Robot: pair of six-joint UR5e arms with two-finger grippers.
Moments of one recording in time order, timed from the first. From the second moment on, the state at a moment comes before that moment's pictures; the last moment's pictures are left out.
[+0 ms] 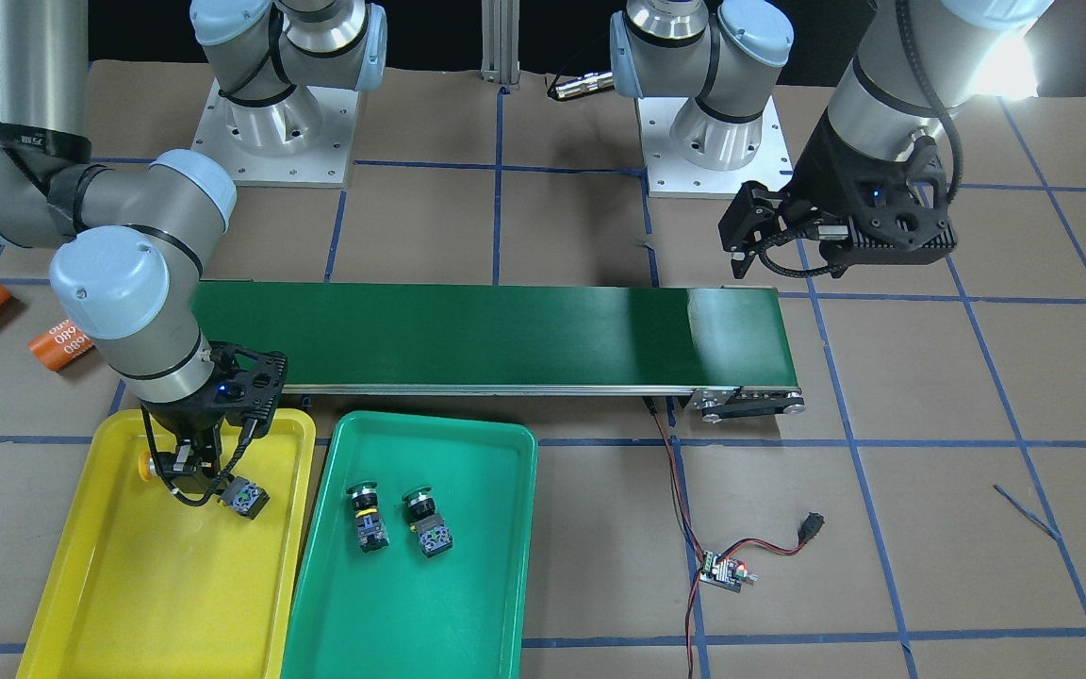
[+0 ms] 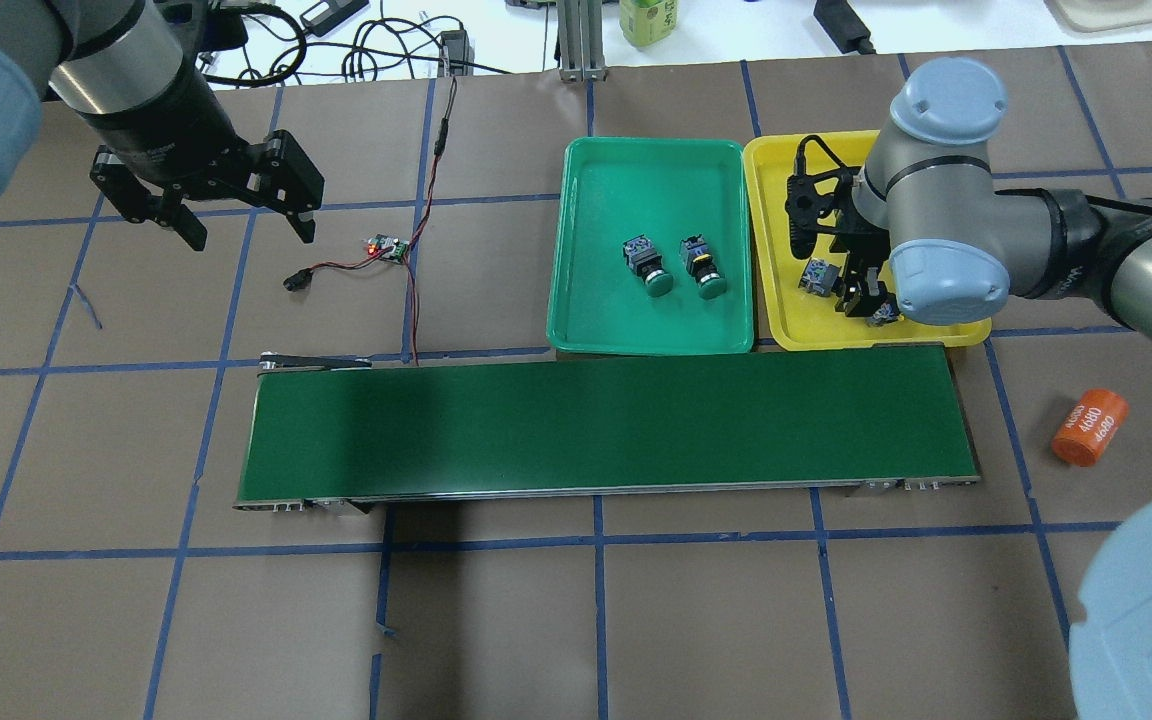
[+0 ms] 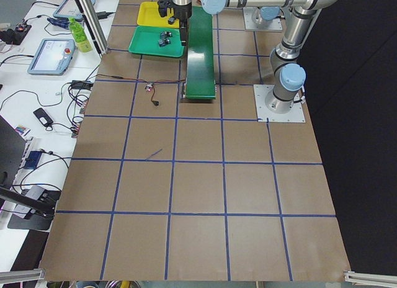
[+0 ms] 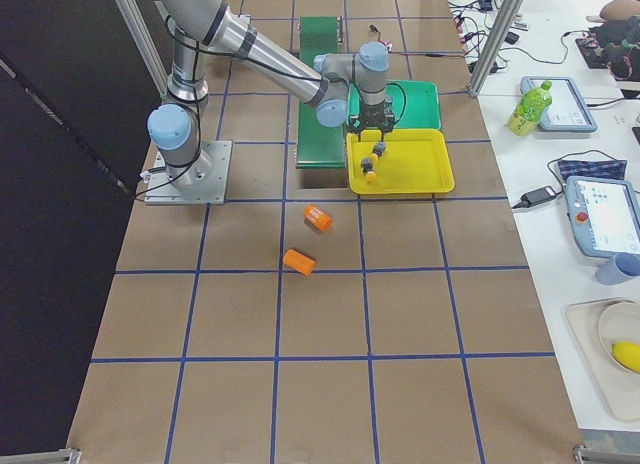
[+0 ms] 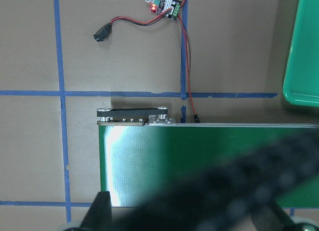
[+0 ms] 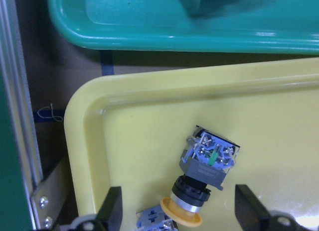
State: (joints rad) left arm -1.52 -1.61 -1.54 -1.57 1.57 0.03; right arm 1.49 -1.23 1.86 -2.32 -1.58 -1.59
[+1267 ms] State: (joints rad) left arm -1.52 -1.61 -1.53 -1.57 1.58 0.03; right arm 1.59 -1.51 1.46 -1.45 -1.56 -1.13
